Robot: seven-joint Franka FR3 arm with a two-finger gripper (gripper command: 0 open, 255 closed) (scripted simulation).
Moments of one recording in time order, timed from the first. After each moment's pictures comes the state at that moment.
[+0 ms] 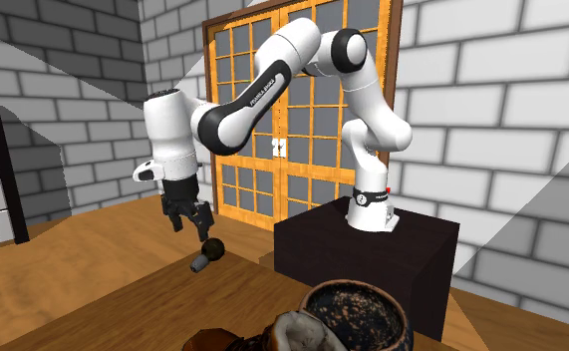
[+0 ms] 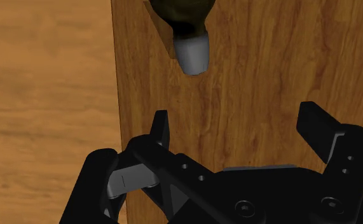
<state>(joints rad) -0.13 0.53 -0.12 -1.74 -0.06 2.15 -0.43</state>
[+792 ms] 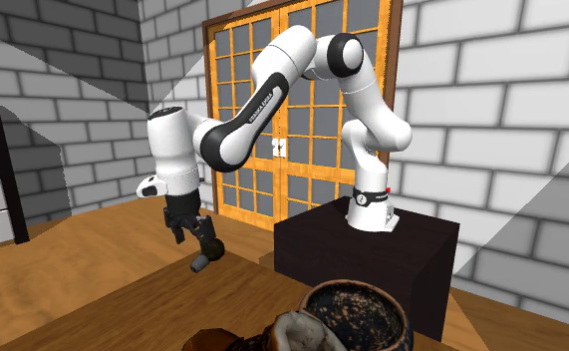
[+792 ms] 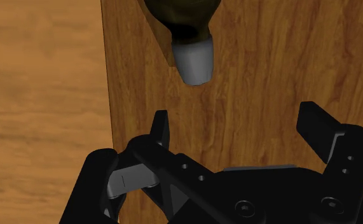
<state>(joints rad) -0.14 0.58 -0.12 -1.77 -0.06 2.23 -0.43</state>
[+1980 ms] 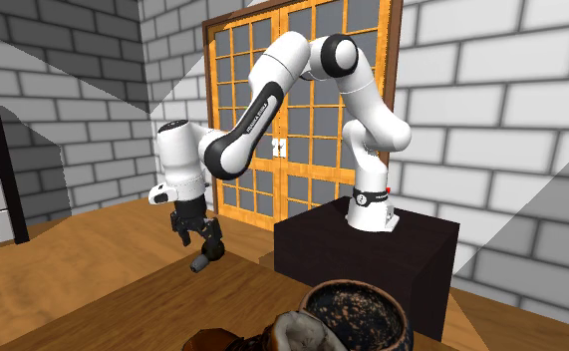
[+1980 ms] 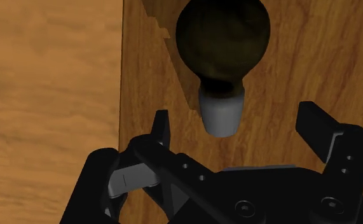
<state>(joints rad) -0.21 0.57 -0.11 -1.86 -0.06 2.30 -0.59</state>
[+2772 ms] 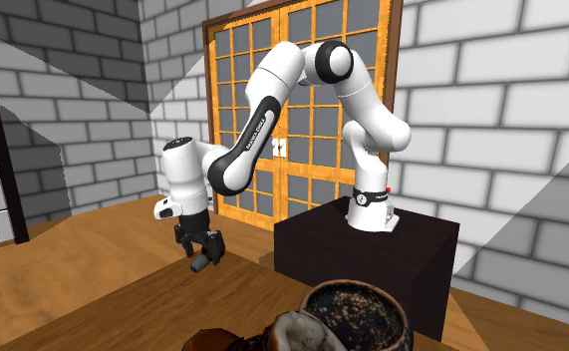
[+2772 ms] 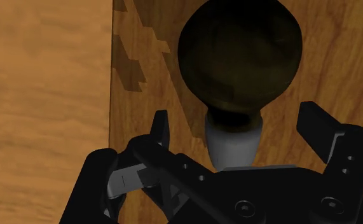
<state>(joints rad) -0.22 0.64 -0.11 -1.88 -0.06 2.39 -0.61</state>
